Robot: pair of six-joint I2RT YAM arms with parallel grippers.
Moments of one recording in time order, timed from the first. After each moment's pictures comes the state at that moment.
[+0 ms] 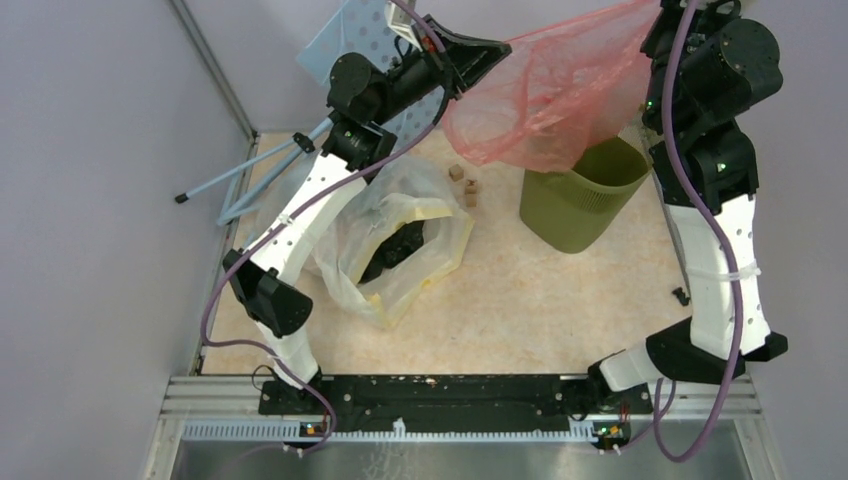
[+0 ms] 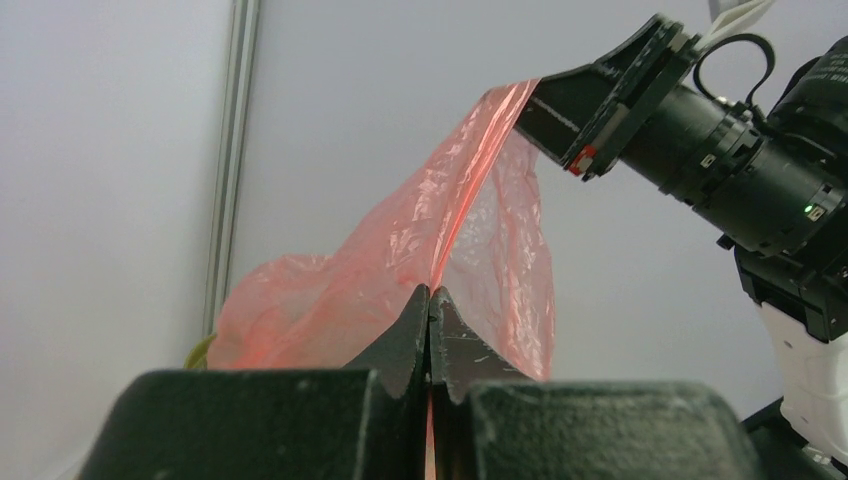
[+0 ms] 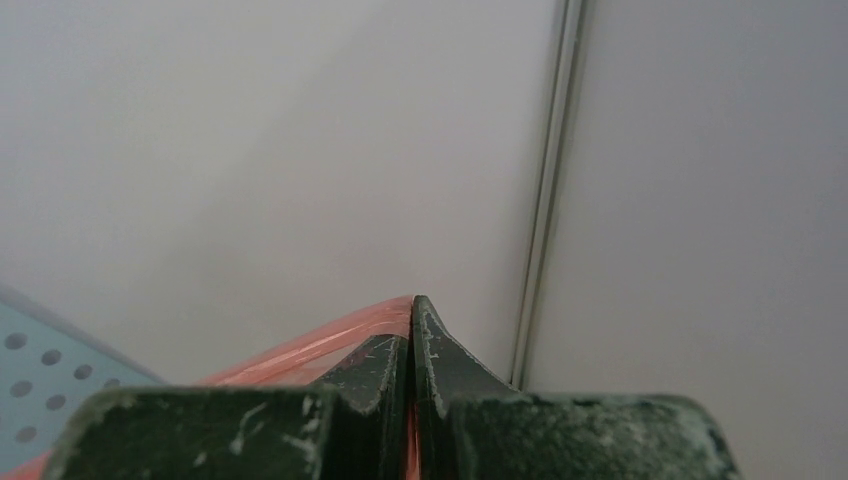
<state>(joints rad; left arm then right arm) -0.58 1.78 2.01 0.40 0.58 -0.67 0.44 1.46 2.25 -0.34 0.69 -0.27</state>
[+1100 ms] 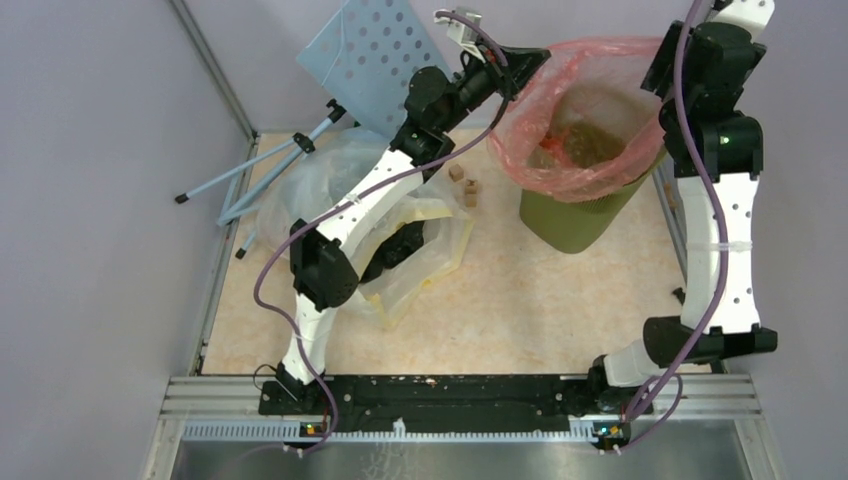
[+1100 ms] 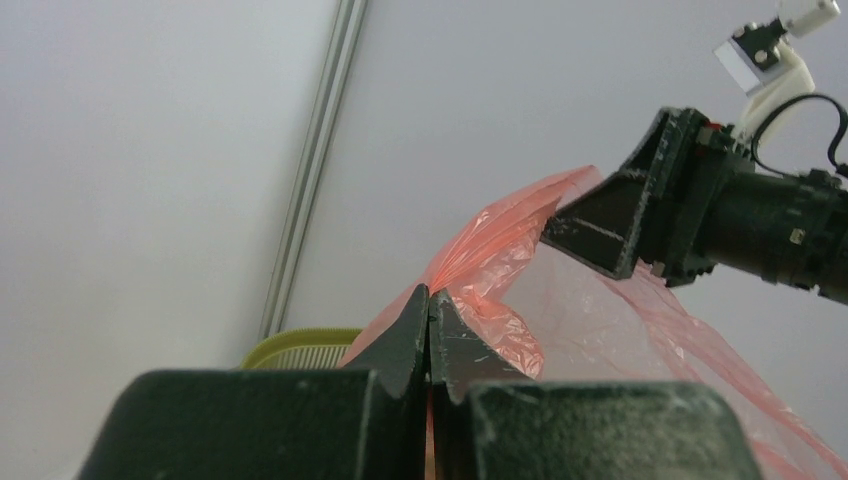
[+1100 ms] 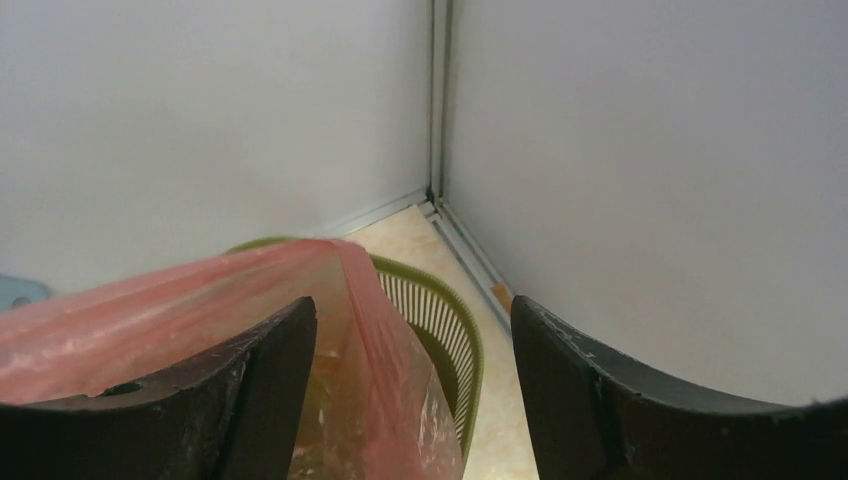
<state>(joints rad) -0.70 2.12 2.23 0.43 0.31 -0.56 0.08 1.51 2.15 -0.79 0.59 0.09</state>
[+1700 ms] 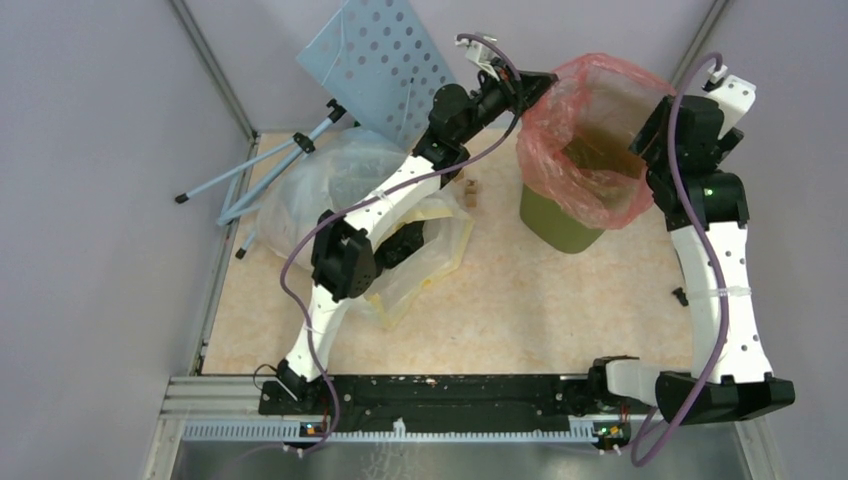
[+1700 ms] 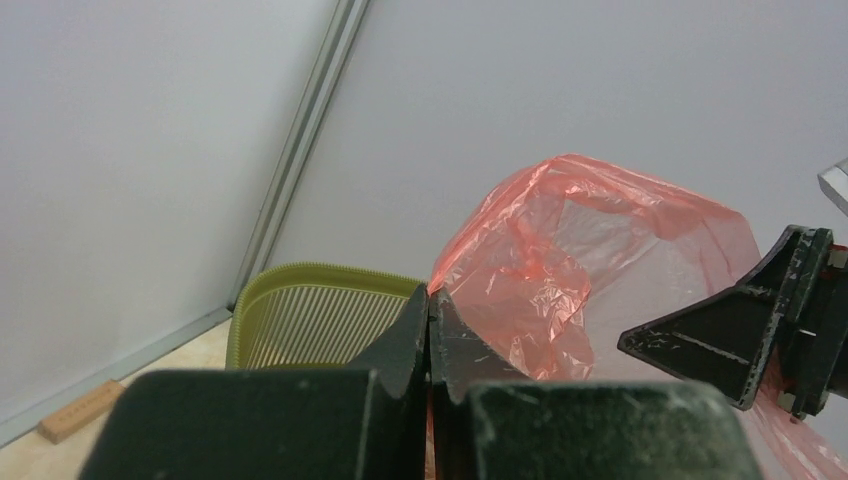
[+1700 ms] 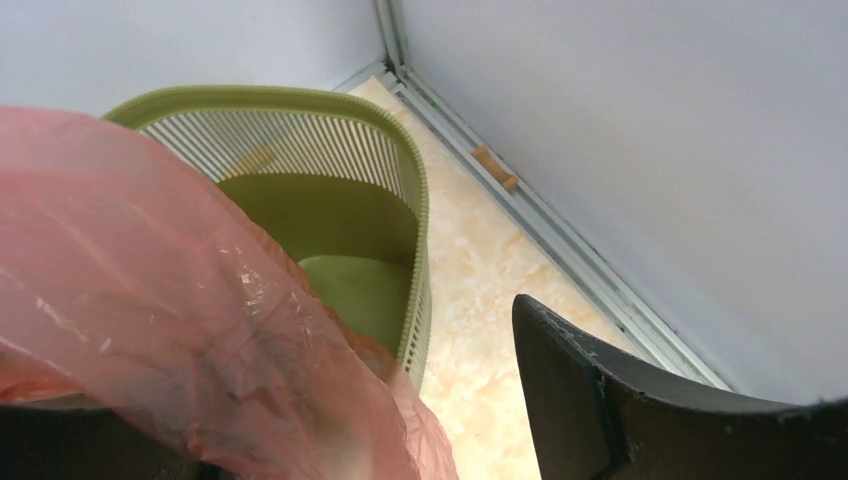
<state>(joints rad) -0.70 2.28 2.25 0.52 0.30 -0.65 0.07 1.21 1.61 -0.80 0.62 0.36</state>
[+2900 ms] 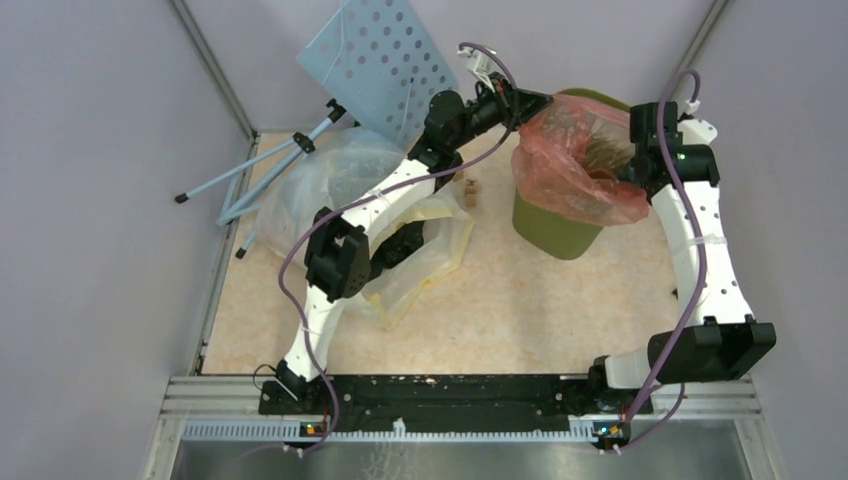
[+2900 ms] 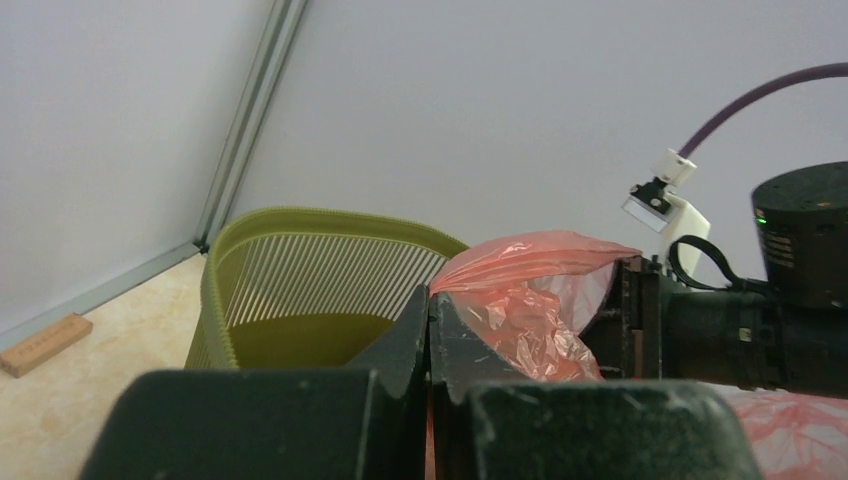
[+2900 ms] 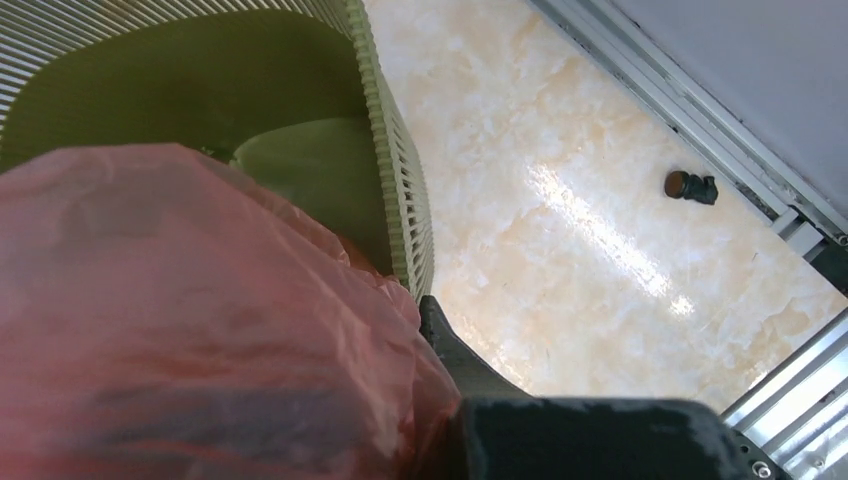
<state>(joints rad) -0.68 2.26 2.12 0.55 0.43 -0.71 0.04 1.39 1.62 -1.12 0.51 0.74</state>
